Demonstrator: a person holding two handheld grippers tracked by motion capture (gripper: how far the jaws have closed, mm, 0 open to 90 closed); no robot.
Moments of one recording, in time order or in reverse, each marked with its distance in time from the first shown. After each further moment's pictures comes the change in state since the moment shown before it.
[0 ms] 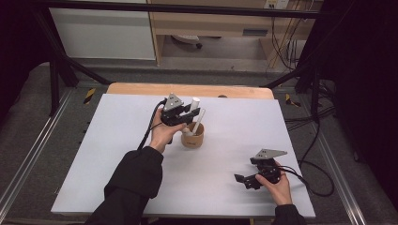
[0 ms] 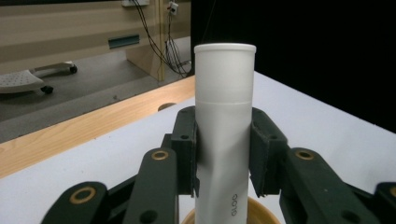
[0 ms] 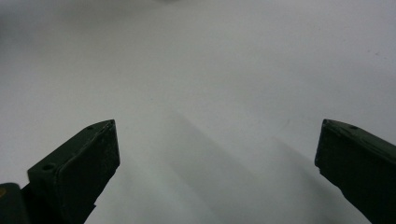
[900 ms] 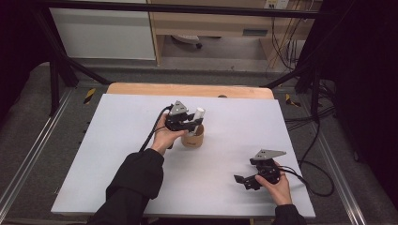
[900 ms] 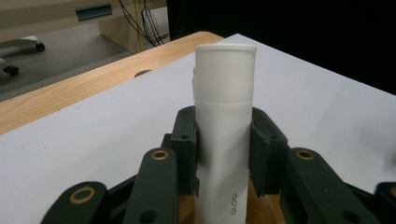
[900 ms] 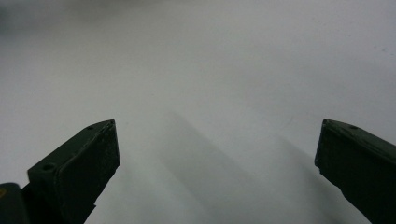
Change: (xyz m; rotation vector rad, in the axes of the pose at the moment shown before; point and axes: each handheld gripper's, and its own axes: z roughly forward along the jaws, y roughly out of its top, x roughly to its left) left arm 0.001 -0.023 0.016 0.104 -0.087 0.031; right arm 0.001 -0.001 0.002 0.013 0.001 -0.008
